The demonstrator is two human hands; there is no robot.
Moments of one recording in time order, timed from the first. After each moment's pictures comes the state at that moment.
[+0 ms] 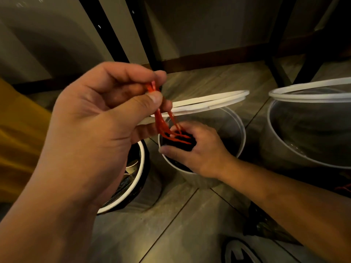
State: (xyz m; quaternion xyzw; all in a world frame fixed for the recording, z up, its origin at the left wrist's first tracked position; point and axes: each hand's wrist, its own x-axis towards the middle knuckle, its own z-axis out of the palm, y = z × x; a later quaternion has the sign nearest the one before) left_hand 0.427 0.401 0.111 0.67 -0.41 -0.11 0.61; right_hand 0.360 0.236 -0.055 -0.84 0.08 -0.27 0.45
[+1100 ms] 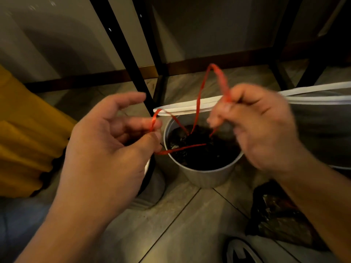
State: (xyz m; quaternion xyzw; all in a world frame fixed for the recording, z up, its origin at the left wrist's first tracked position) left_hand 0.408 0.431 0.088 0.73 -0.34 -0.07 0.59; right_hand 0.295 0.220 0.046 -0.67 0.01 -0.31 0.68
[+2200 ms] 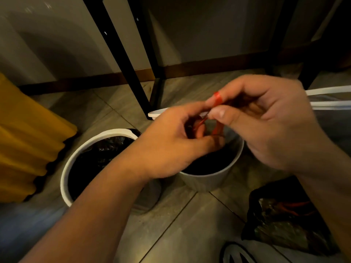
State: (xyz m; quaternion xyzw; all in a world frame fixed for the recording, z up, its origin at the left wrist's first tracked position) left_hand 0.410 0.347 0.084 0.67 -0.50 -0.30 0.46; right_hand 0.284 0.196 0.066 -0.78 0.00 -0.35 0.51
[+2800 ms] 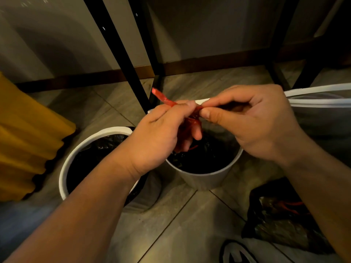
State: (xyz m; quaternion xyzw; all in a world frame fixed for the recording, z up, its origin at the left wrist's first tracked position) left_hand 0.427 0.348 0.073 0.67 -0.38 -0.36 0.54; right_hand 0.305 0.190 0.045 -0.79 0.07 -0.34 0.50
